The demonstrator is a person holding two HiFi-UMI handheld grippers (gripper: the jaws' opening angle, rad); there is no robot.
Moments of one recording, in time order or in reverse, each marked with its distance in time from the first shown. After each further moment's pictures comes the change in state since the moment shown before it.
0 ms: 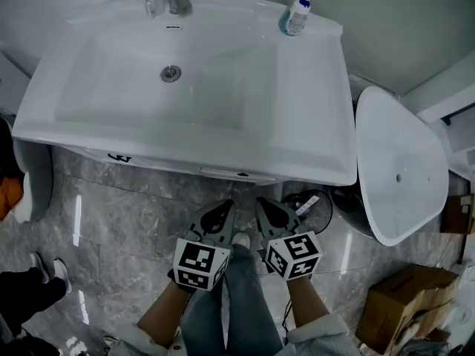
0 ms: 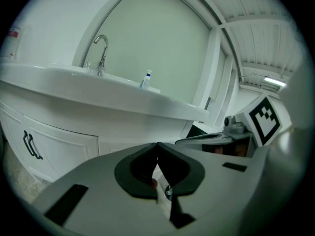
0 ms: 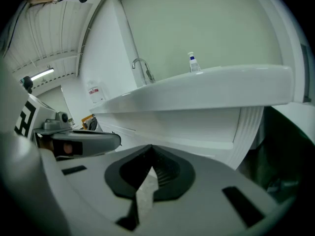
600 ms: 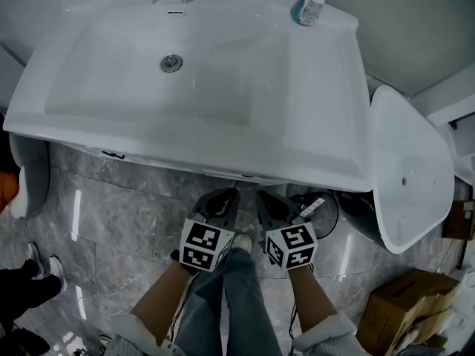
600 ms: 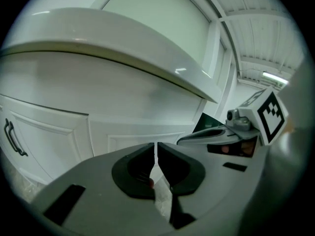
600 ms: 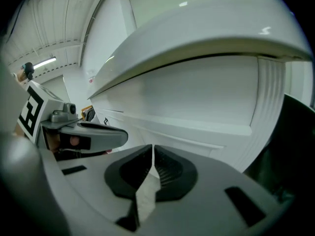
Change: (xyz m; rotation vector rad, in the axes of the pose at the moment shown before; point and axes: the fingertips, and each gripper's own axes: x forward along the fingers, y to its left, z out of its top) left arm 0.062 0.033 -0.049 0.025 0.057 -0.031; right arm 0.052 -0.030 -0.046 -0.079 0.062 -0.005
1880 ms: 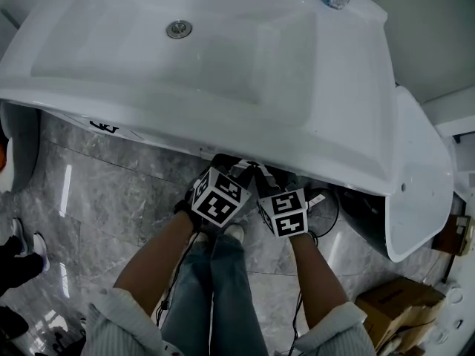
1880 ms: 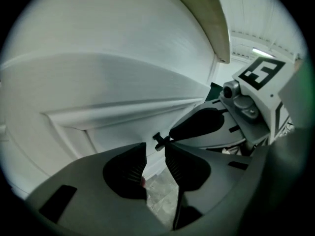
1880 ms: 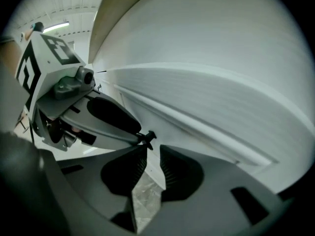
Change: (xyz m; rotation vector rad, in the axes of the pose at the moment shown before) left arm 0.093 0.025 -0.048 0.198 0.220 -0.080; right arm 0.078 -0.036 -0.041 -0.289 0.188 -0.016
